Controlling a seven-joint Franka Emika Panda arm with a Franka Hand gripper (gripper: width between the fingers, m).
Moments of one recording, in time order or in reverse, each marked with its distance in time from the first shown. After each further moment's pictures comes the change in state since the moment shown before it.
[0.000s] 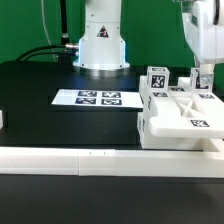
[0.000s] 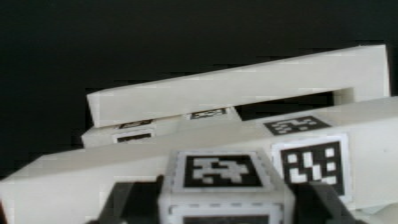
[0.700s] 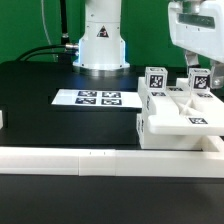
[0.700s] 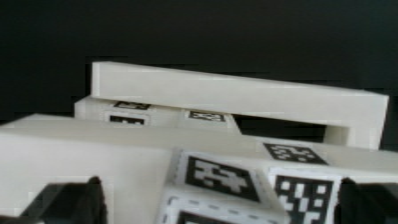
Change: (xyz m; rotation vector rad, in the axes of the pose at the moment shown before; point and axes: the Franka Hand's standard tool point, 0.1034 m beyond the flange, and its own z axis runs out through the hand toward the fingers) arm 0.000 0.000 0.000 -0.005 0.003 -0.395
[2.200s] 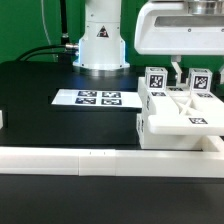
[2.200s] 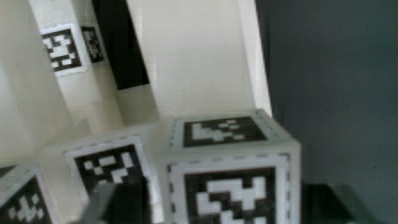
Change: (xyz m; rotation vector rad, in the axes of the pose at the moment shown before) arm 0.009 -0.004 0.000 -0.102 0.010 -1.098
